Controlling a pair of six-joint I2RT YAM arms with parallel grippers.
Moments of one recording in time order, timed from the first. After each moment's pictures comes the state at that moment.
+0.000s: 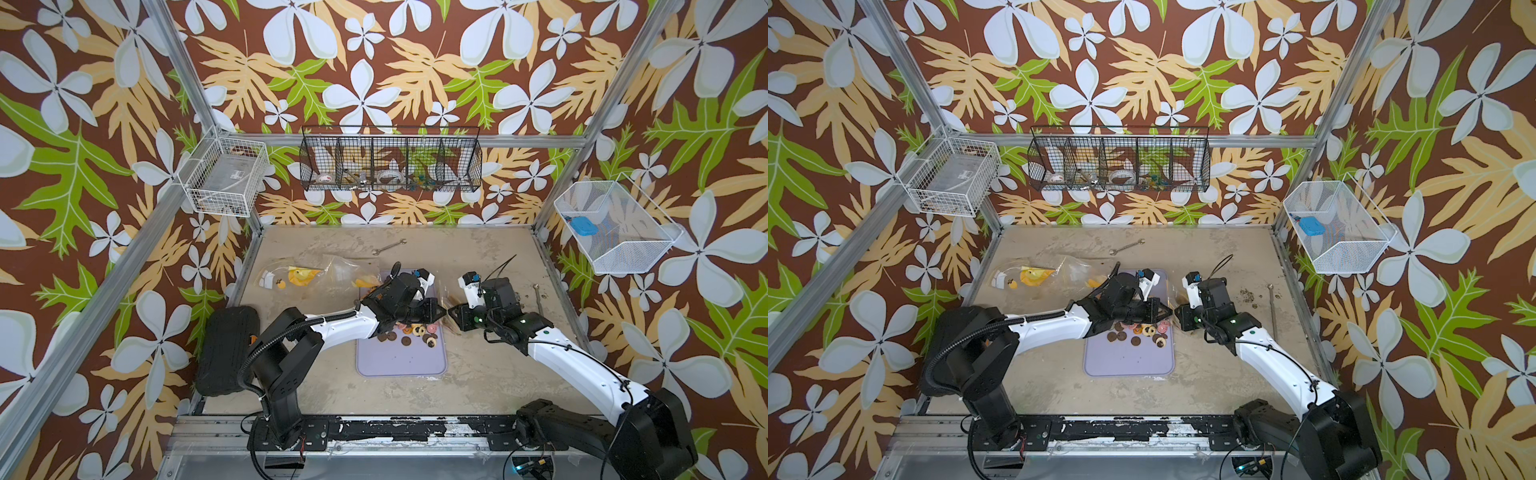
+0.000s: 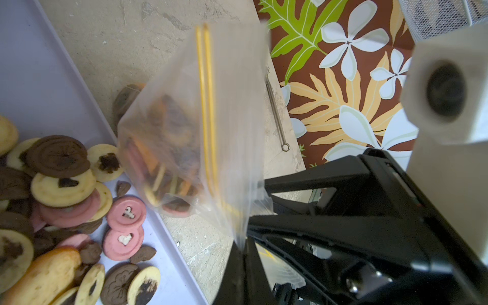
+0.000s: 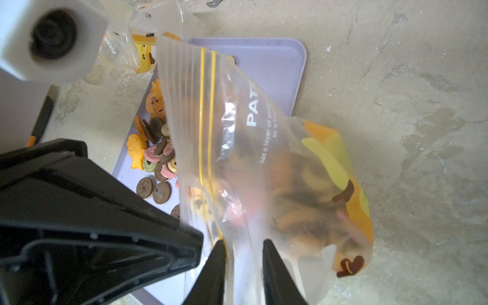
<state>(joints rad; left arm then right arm) -0.83 1.77 1.09 0.16 0.40 -0.81 0.40 1.16 0.73 -0.34 -0.22 0.24</state>
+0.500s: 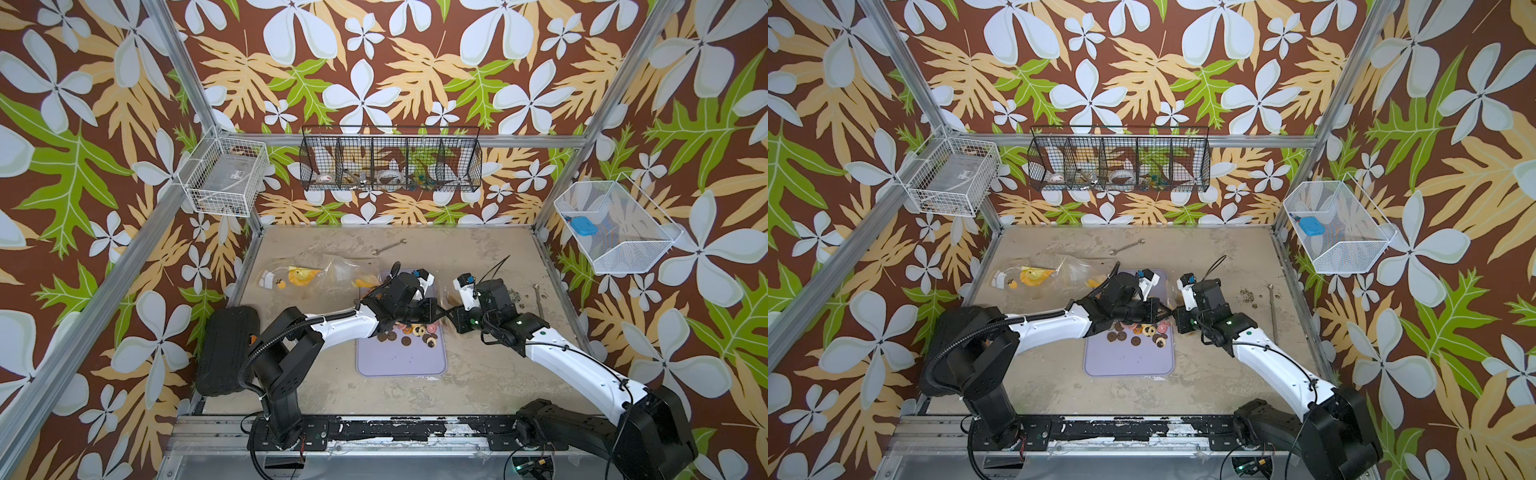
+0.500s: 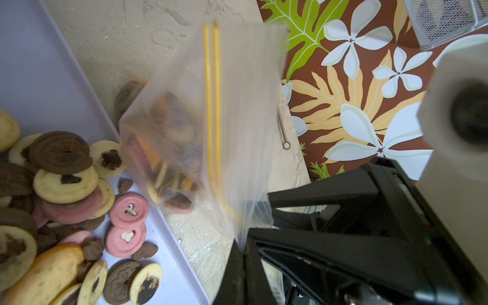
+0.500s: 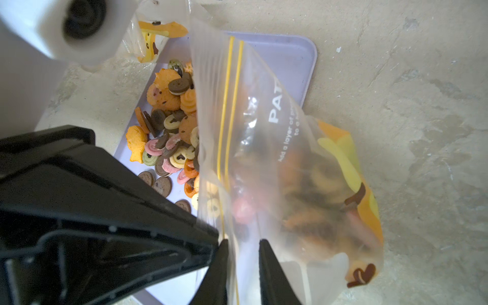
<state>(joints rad) -0.83 1.77 1.09 0.15 0.41 -0.81 0.46 1.17 0.73 -0.35 -0.16 0.23</state>
